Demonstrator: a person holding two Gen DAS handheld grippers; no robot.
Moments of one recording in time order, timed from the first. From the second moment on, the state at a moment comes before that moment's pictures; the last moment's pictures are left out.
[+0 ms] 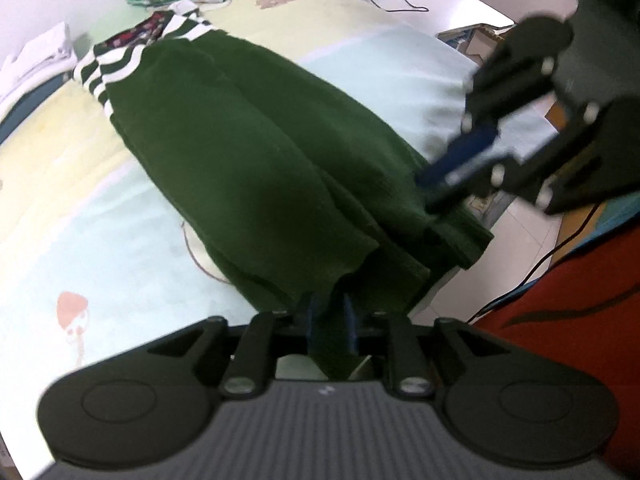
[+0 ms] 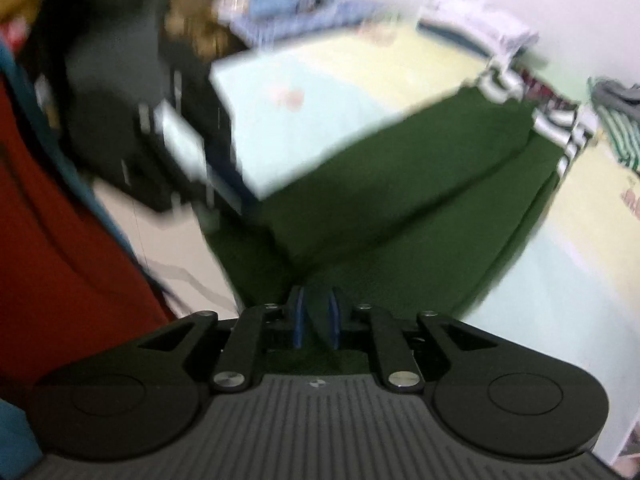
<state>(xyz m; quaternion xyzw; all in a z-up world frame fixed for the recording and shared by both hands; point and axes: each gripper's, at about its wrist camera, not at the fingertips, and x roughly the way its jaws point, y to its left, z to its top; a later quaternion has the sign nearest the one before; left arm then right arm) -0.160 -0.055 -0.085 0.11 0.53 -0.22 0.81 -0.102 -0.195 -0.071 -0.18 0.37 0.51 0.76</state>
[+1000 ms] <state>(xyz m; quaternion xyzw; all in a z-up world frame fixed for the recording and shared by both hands) -0.151 -0.015 -0.081 0.07 0.53 -0.16 0.83 -0.093 -0.144 -0.111 -0.16 0.38 0.57 0.71</state>
